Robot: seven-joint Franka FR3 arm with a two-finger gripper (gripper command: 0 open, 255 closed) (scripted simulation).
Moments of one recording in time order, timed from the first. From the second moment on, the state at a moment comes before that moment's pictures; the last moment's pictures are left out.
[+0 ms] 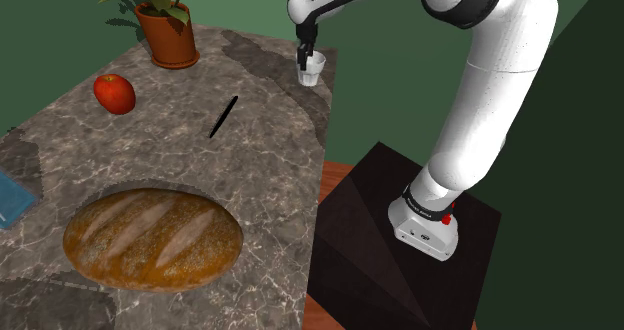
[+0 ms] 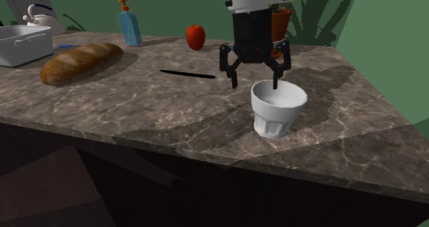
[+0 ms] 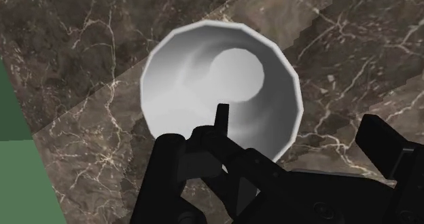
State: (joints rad) arm -0.10 0.27 -0.13 -1.86 -0.17 2.17 -0.54
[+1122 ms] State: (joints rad) arm -0.10 0.31 -0.13 -1.88 -0.17 2.24 -0.54
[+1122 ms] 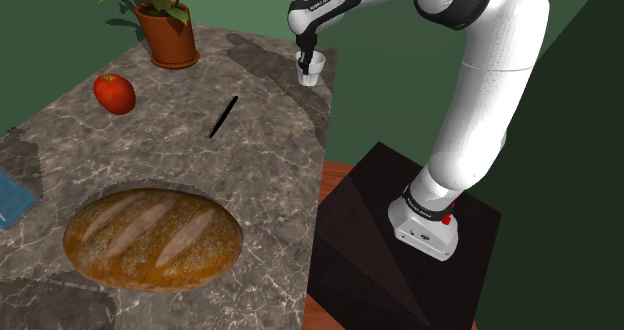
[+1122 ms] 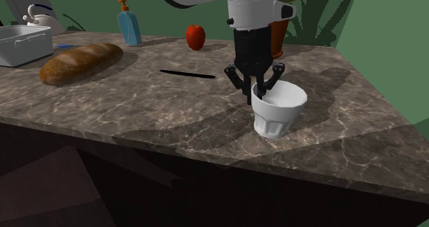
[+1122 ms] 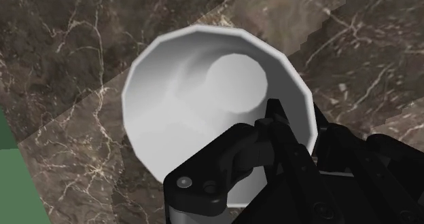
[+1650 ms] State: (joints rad) arm -0.10 0.30 -0.13 -1.88 -0.17 2.23 -0.54
